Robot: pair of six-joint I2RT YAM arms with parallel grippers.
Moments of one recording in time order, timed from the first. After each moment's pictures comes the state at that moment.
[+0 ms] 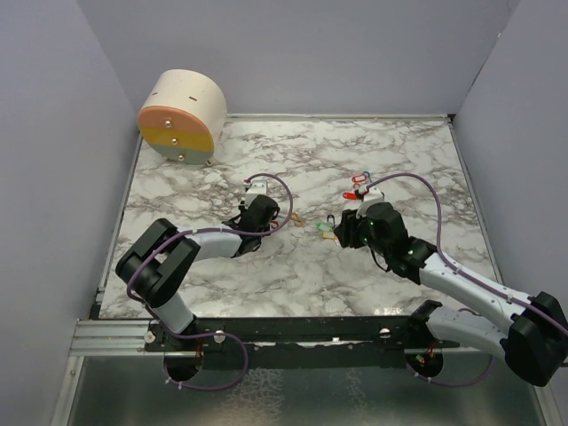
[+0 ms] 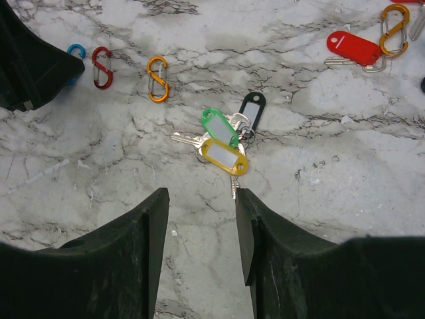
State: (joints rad) left arm -0.68 1.64 0.71 0.13 -0.46 -0.47; right arm 0.67 1.02 0.56 -0.06 0.14 0.31
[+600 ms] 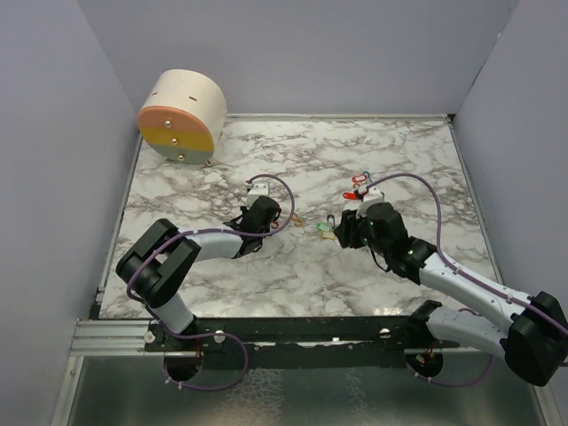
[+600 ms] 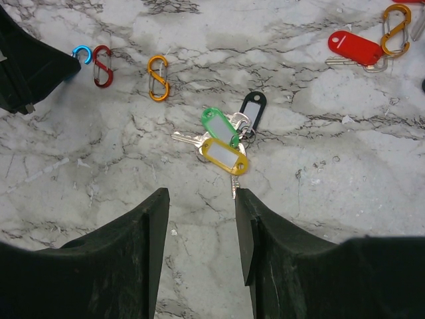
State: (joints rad) left arm -0.69 1.64 0.71 0.13 -0.46 -0.48; right arm 0.67 1.02 0.55 -0.06 0.14 0.31
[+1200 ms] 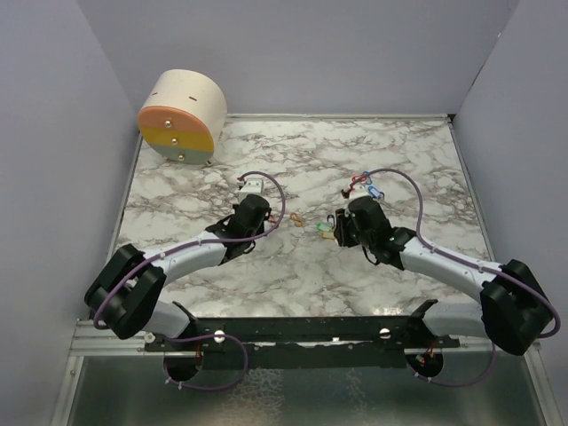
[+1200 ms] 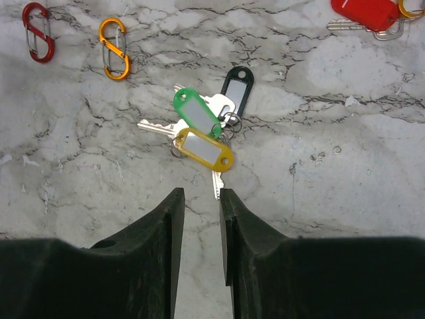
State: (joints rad) left arm -0.69 1.41 0.68 0.01 -0.42 -0.46; right arm 0.67 1.24 0.62 -0.09 0.17 0.30
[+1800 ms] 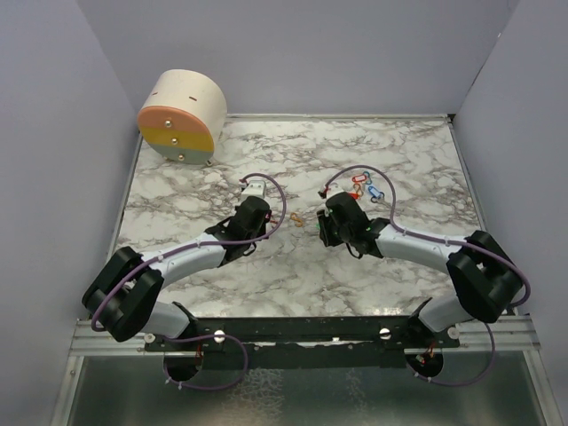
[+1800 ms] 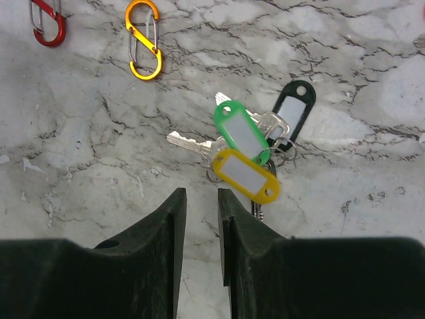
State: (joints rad) left arm -0.70 1.38 0.66 0.00 -0.37 -0.46; right arm 0.73 1.47 0.75 -0.08 0.14 0.27
